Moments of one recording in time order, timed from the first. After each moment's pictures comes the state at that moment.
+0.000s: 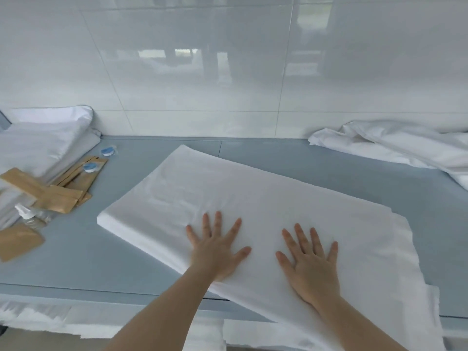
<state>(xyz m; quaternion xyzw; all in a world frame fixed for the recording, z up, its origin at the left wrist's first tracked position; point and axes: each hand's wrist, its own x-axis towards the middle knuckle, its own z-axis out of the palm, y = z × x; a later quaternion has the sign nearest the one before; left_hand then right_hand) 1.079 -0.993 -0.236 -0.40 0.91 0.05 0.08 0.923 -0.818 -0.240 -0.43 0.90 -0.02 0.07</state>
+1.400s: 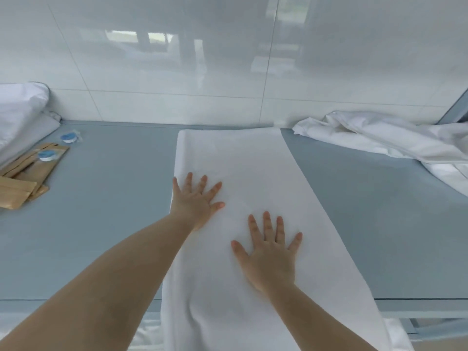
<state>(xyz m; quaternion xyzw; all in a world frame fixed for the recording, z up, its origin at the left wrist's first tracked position) 1.037 -1.081 -0.227 -0.35 0.93 -0.04 0.11 0.973 -0.868 -0.245 -0.39 0.92 -0.04 0.07</state>
